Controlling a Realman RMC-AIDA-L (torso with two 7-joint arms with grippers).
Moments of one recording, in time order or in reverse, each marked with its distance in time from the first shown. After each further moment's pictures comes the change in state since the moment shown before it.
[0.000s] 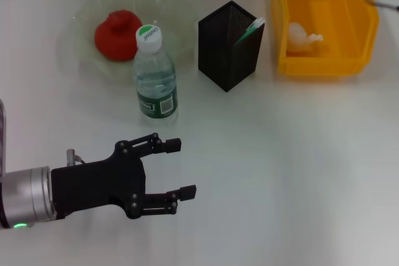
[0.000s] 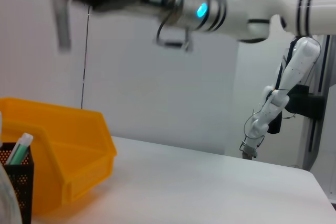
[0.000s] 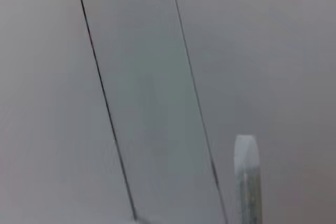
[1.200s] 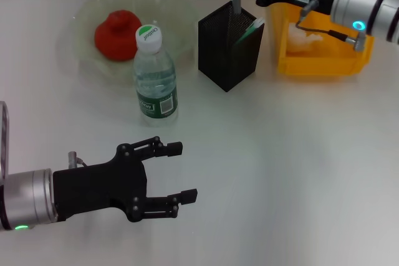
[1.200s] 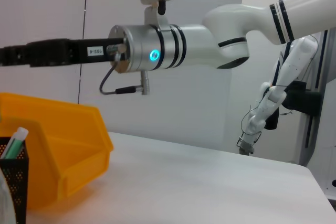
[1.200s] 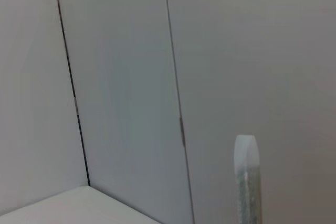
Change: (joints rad) left arm 0.001 0.000 0.015 -0.001 0.000 -0.007 0.000; right arm 0.214 0.037 0.006 0.473 0.060 0.236 -0.429
